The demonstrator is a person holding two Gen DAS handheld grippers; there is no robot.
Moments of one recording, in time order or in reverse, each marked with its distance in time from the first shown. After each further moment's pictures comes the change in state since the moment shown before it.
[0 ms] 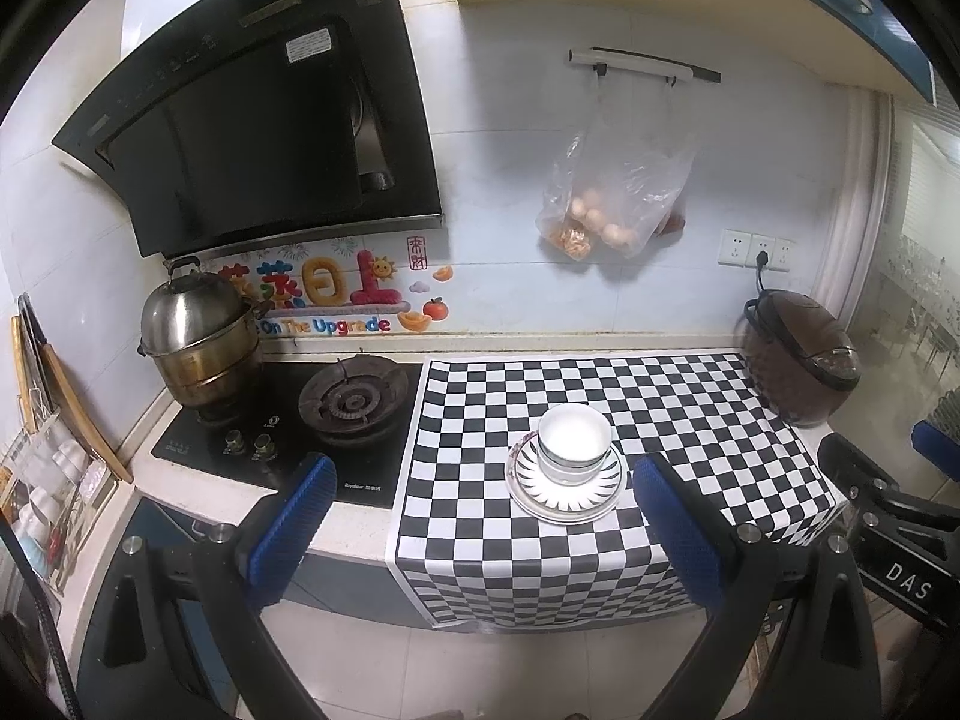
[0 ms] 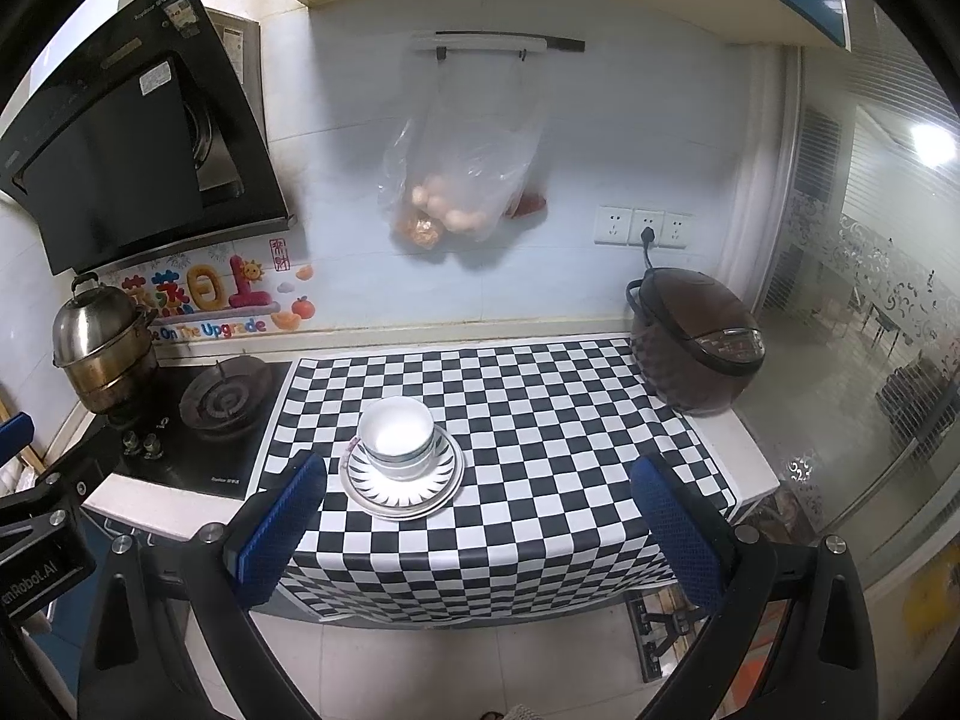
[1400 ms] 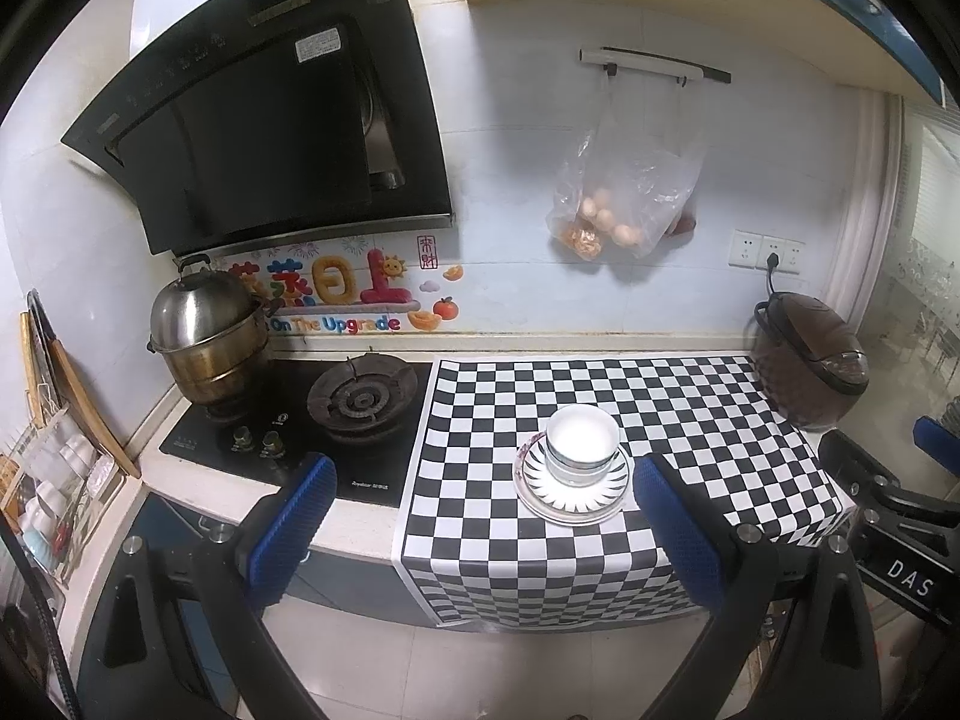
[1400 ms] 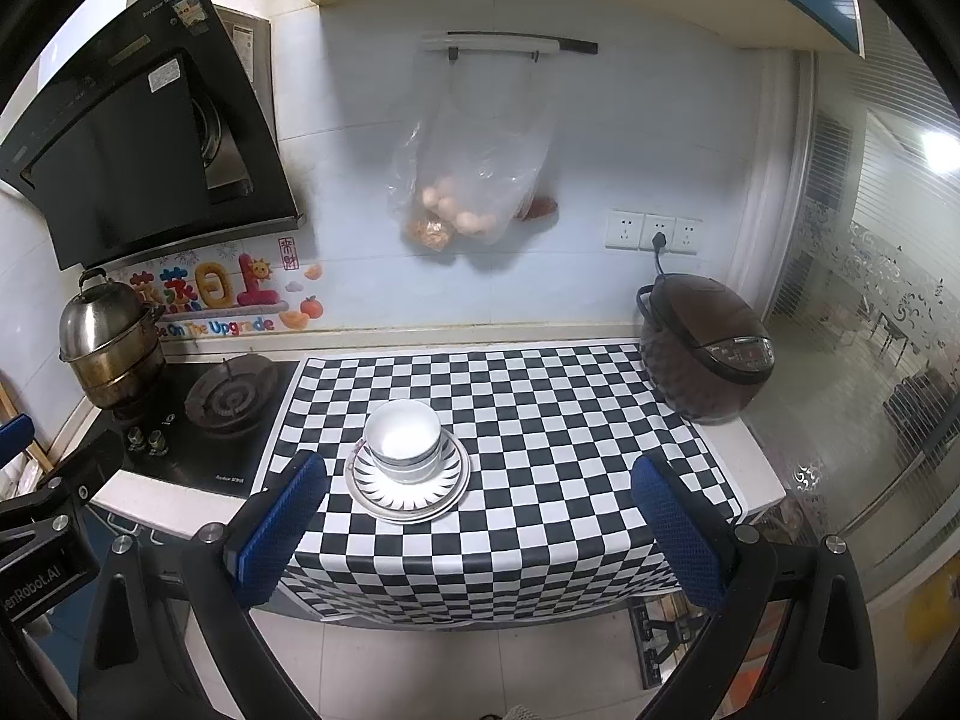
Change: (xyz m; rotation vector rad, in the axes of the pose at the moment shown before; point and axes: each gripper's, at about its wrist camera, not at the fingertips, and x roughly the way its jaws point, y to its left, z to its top) left arm -0.001 0.003 -0.006 -0.013 0.001 0.029; right arm 0.002 0.011 0.003 -0.012 0.003 0.014
